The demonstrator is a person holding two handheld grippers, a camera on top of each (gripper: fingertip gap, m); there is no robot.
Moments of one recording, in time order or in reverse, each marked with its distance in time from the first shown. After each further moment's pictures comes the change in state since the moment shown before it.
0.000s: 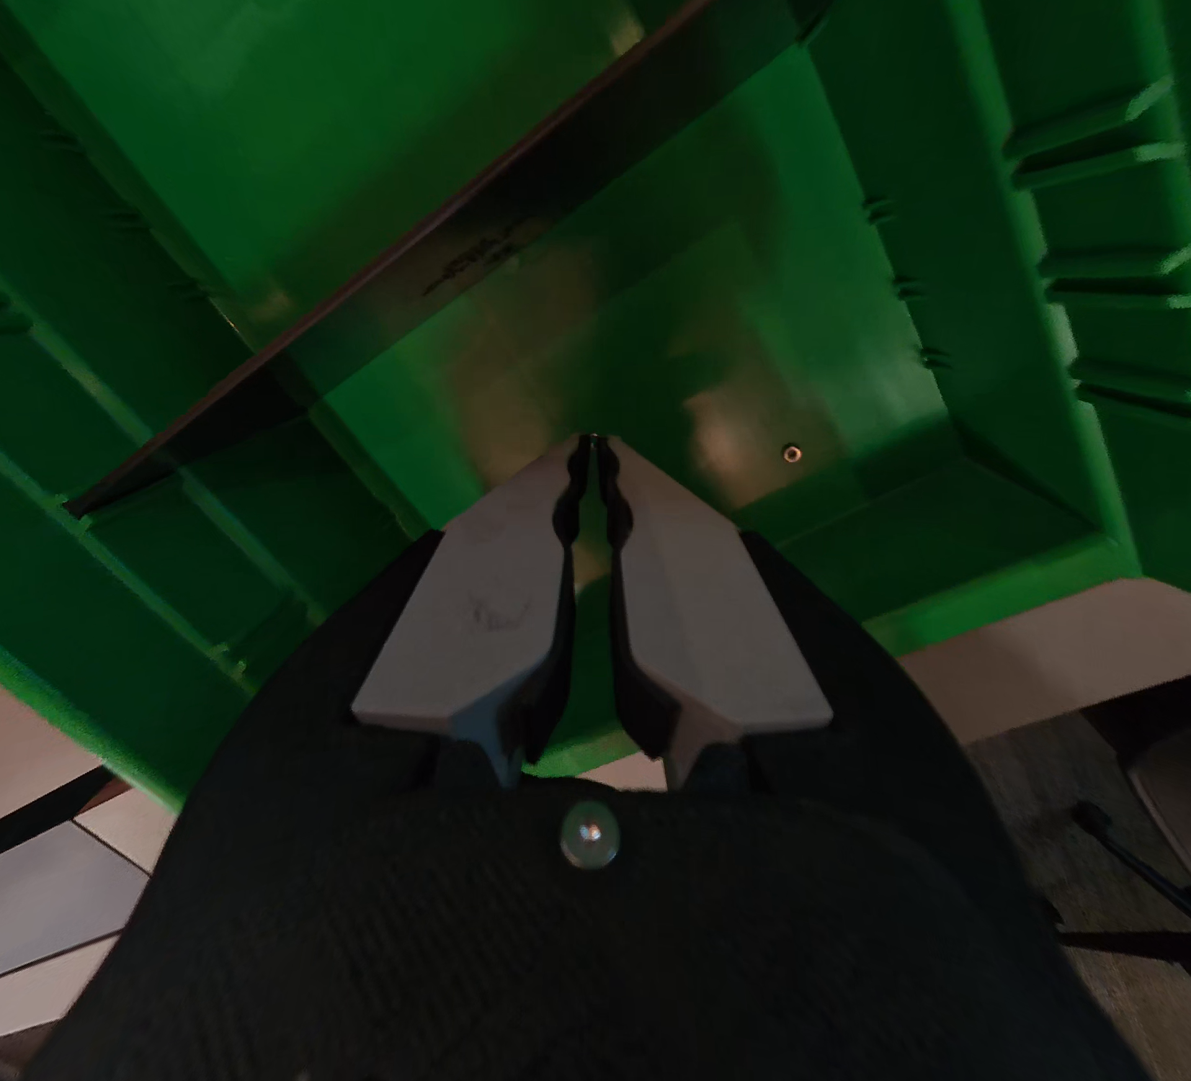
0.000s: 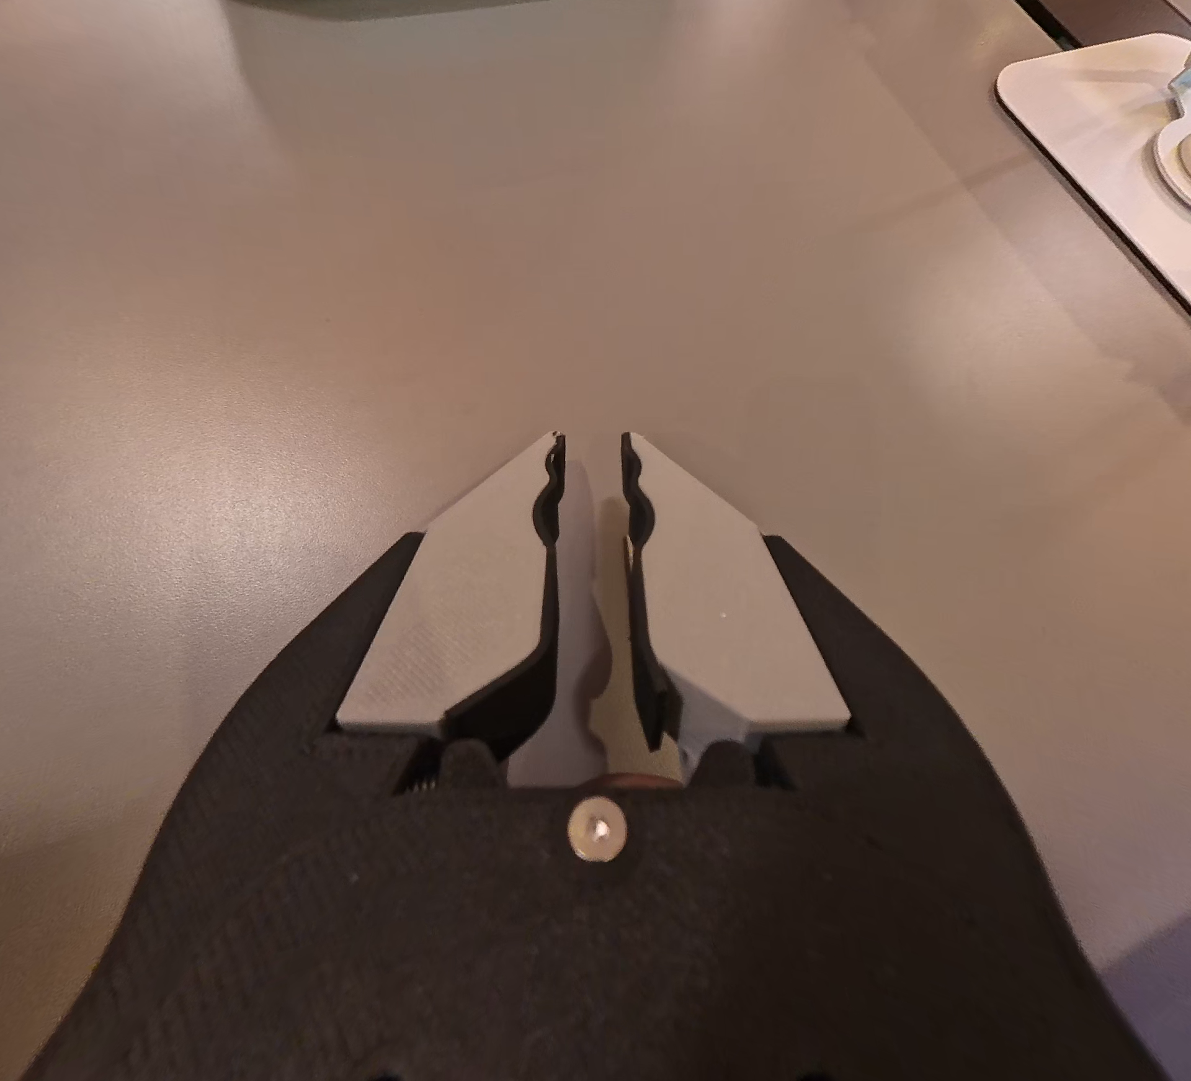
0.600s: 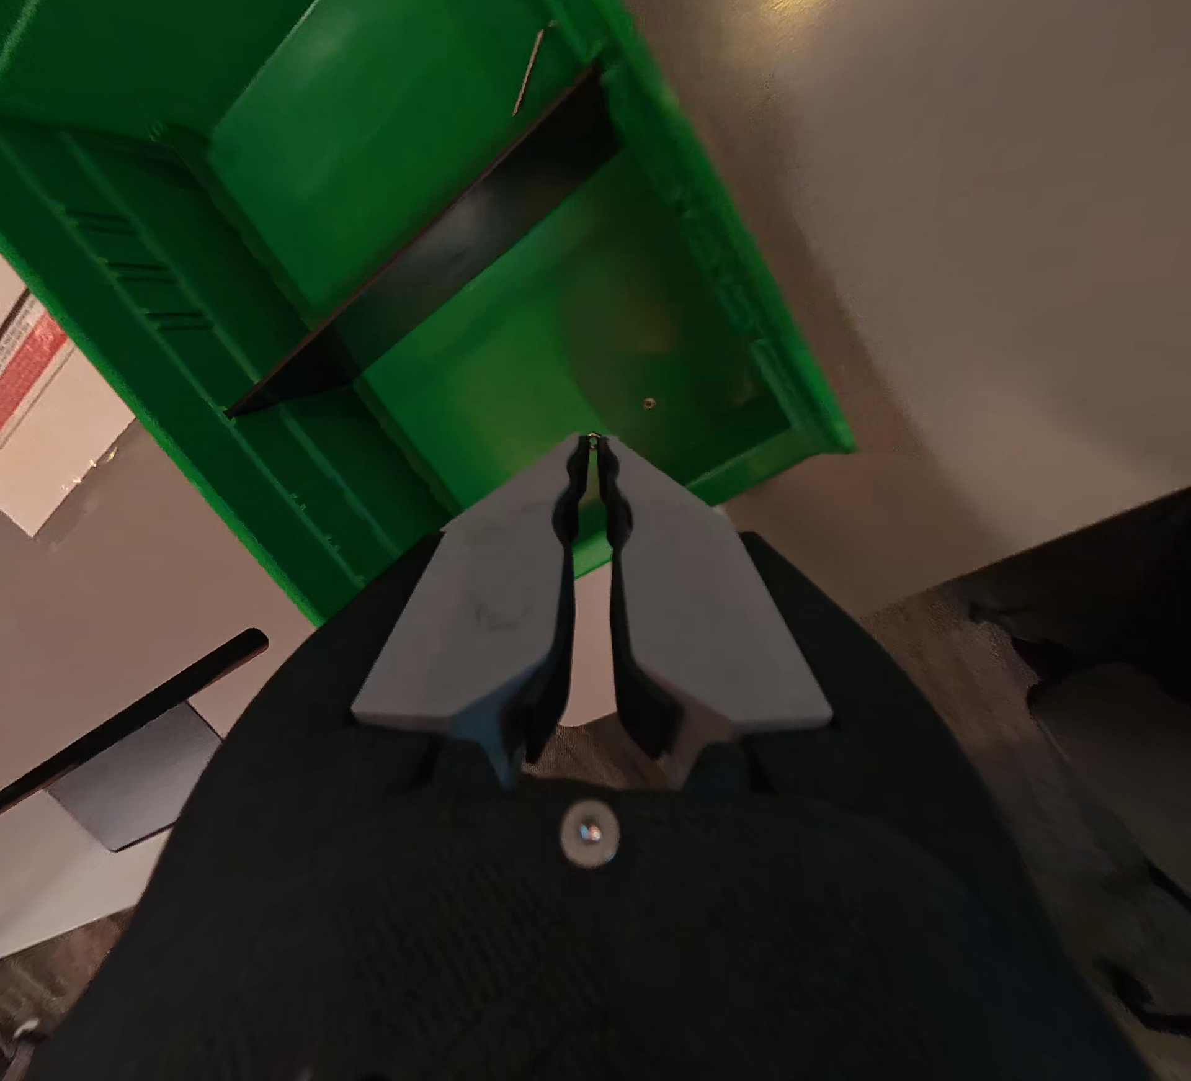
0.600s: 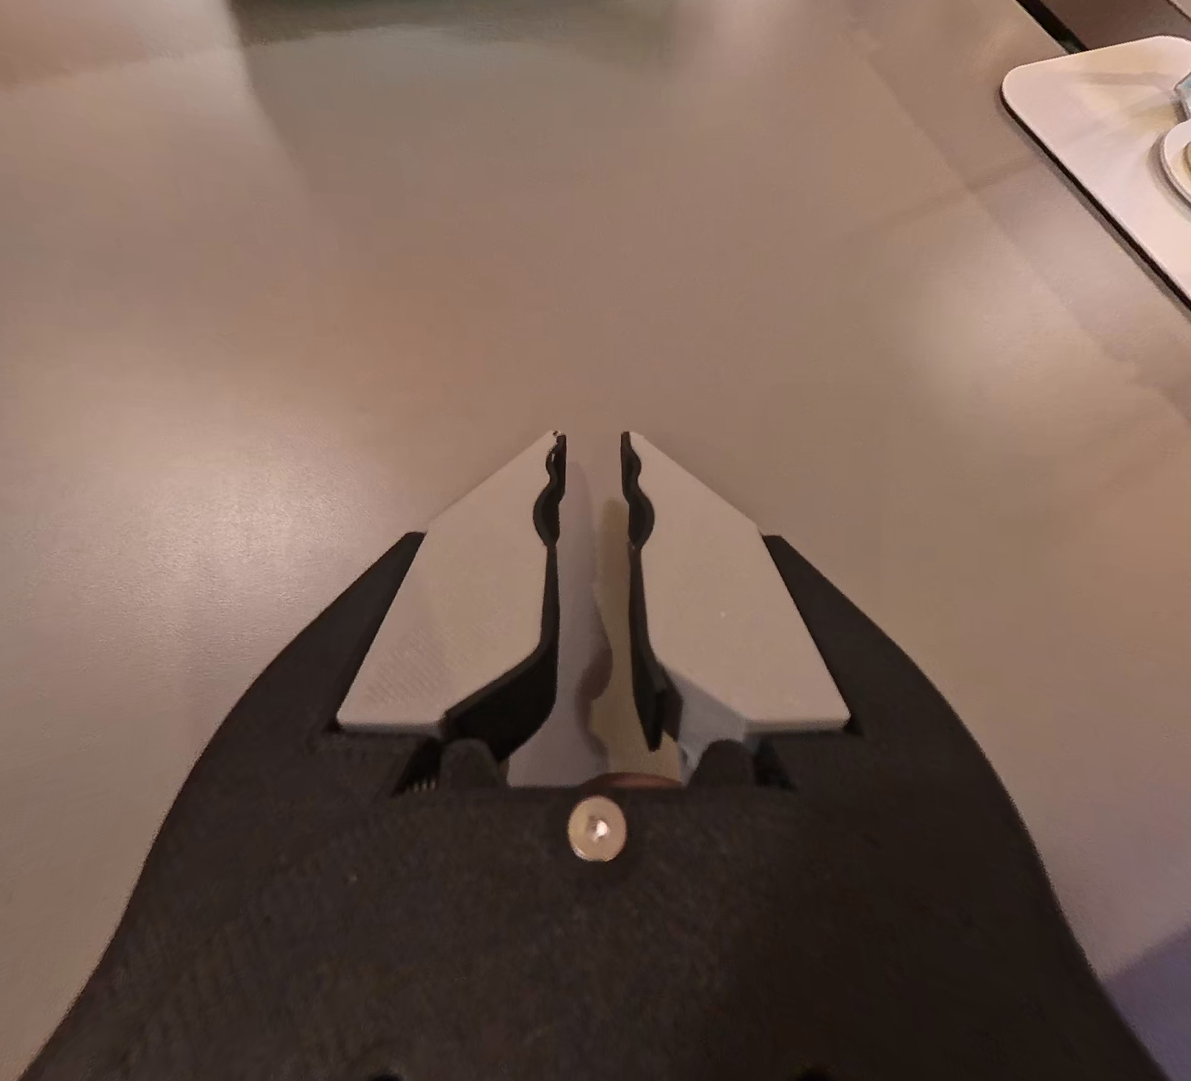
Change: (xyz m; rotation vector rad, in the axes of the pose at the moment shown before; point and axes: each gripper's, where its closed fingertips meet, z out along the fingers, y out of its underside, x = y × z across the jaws) left arm 0.050 -0.015 -0.092 0.078 -0.099 0.058; right arm -0.002 -0.001 0.001 0.004 -0.004 0.001
